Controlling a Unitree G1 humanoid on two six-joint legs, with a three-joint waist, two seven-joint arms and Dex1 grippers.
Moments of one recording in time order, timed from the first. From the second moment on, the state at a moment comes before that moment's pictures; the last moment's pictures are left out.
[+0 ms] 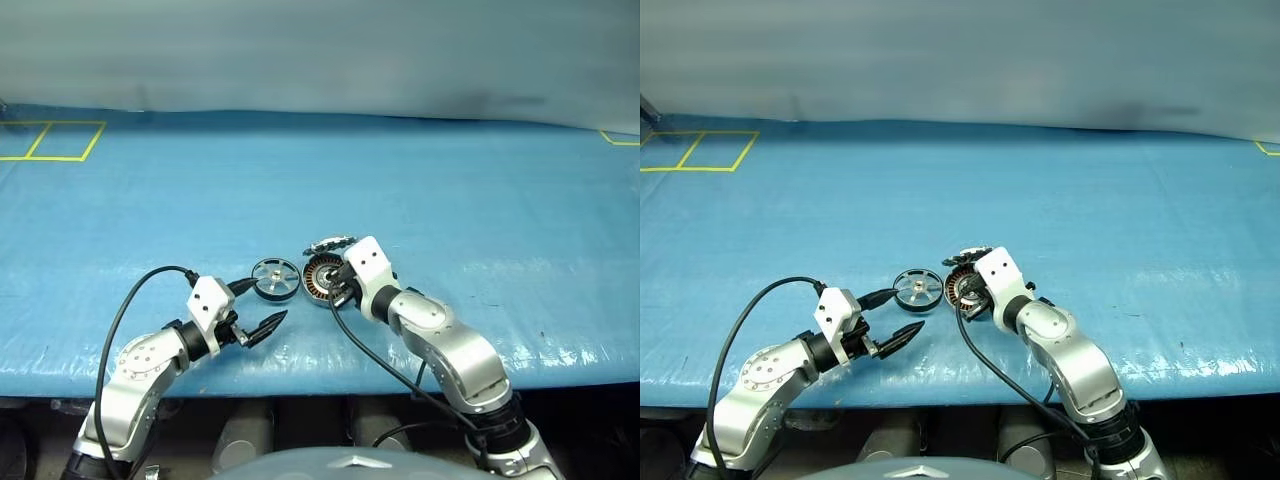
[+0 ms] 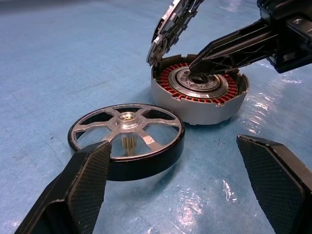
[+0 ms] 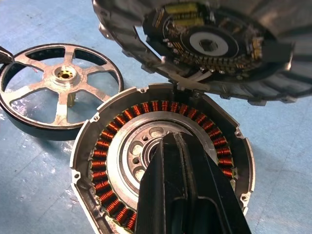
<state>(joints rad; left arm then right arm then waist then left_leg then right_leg) 0.19 0.48 -0.07 -0.36 -0.32 0.28 -0.69 -0.16 -0.27 0.31 -0.49 0.15 0.93 0.27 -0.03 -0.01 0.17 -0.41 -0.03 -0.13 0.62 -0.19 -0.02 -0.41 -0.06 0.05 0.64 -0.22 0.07</state>
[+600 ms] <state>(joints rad) 0.18 0.48 -0.07 -0.38 -0.32 0.28 -0.69 -0.15 -0.27 0.31 -0.49 0.14 0.93 0.28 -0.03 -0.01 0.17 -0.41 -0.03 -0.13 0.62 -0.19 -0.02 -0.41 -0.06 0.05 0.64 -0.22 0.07</state>
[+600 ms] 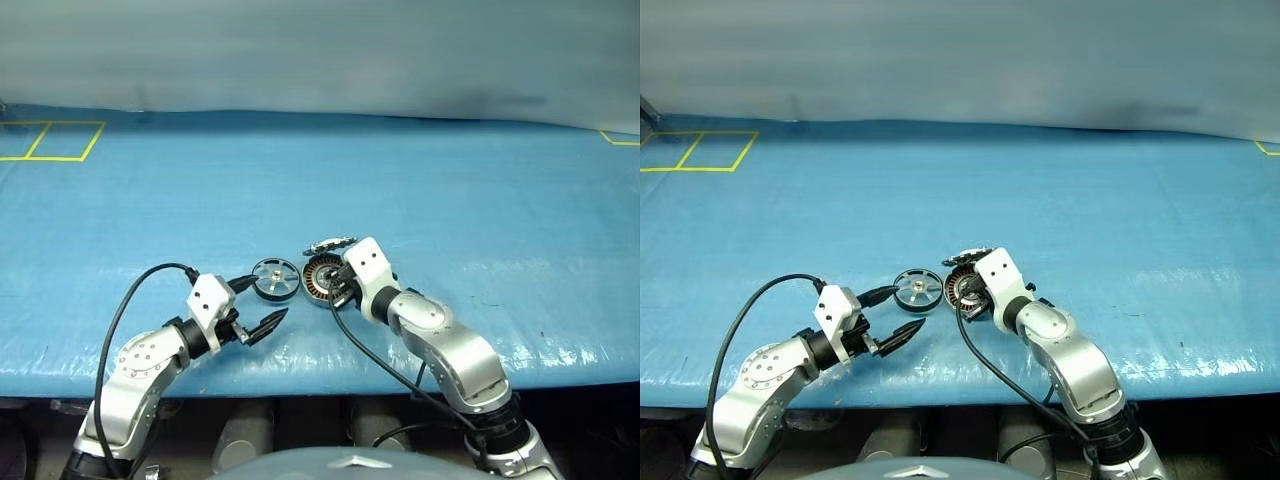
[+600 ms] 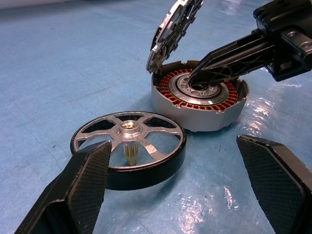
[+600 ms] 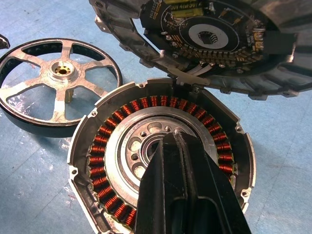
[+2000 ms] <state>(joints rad) -0.43 0.80 -0.18 -0.06 -0.34 0.50 -1.10 0.10 -0.40 0.19 -0.64 0.27 0.73 0.46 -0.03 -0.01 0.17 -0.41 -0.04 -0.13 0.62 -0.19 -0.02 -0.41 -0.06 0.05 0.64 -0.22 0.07</state>
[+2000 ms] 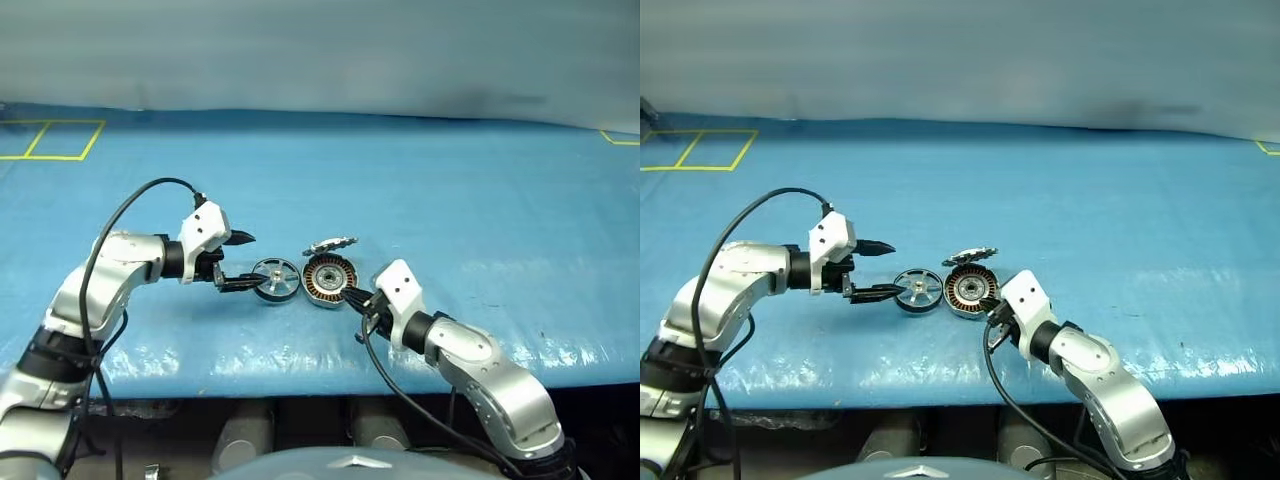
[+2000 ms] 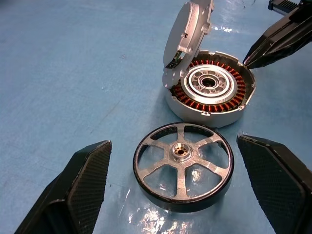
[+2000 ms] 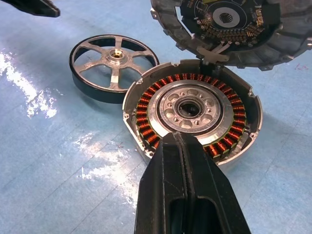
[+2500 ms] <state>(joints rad) -0.68 0.72 -0.34 0.26 -0.20 0.41 -1.36 0.22 -0.38 0.15 -0.63 0.28 0.60 0.42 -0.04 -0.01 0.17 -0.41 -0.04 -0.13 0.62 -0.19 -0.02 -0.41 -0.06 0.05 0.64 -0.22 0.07</state>
